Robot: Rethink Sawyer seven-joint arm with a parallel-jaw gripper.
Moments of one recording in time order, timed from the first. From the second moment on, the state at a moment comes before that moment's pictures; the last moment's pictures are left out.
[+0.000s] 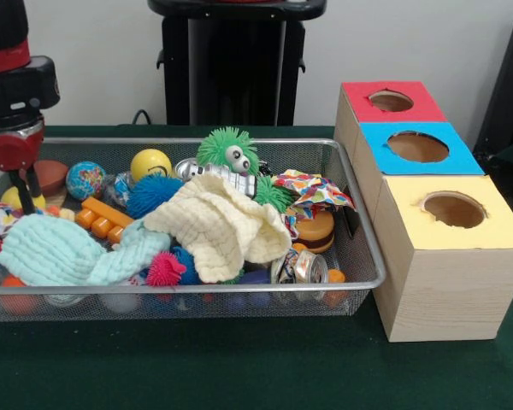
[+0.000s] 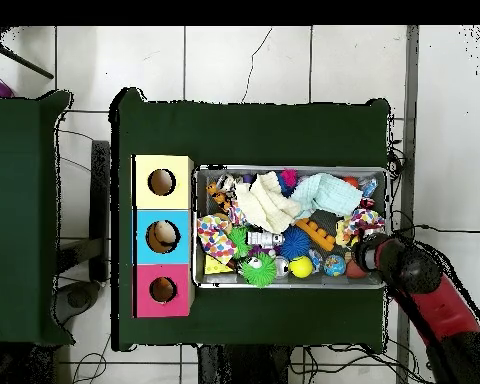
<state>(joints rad) -0.89 -0.47 0.11 1.69 0.06 0.31 2.26</state>
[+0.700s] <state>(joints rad) -0.89 -0.44 0.15 1.71 0.06 0.25 2.26</state>
